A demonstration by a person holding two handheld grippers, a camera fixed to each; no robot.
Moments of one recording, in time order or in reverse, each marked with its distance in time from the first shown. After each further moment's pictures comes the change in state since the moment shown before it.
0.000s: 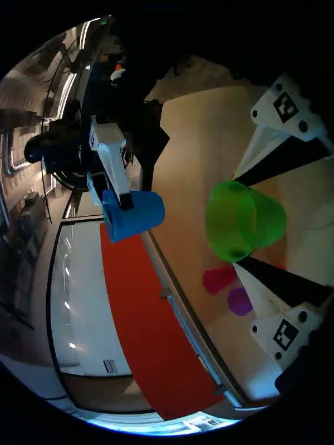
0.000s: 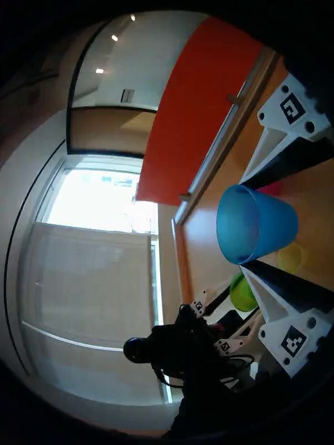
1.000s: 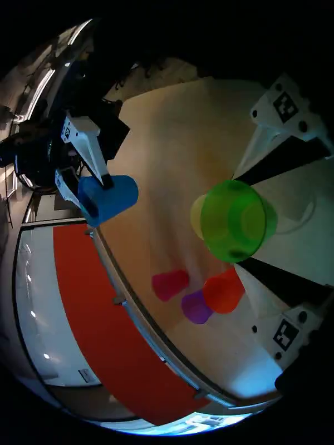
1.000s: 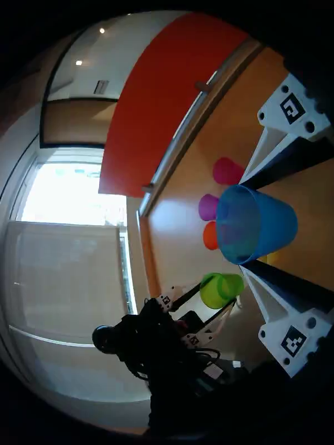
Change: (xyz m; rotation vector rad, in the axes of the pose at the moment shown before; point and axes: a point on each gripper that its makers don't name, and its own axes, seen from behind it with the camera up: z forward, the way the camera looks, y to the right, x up) left arm -0.080 -0.008 0.001 -0.035 -0.281 0.014; right arm -0.089 0.005 0.001 0.067 -0.174 0.031
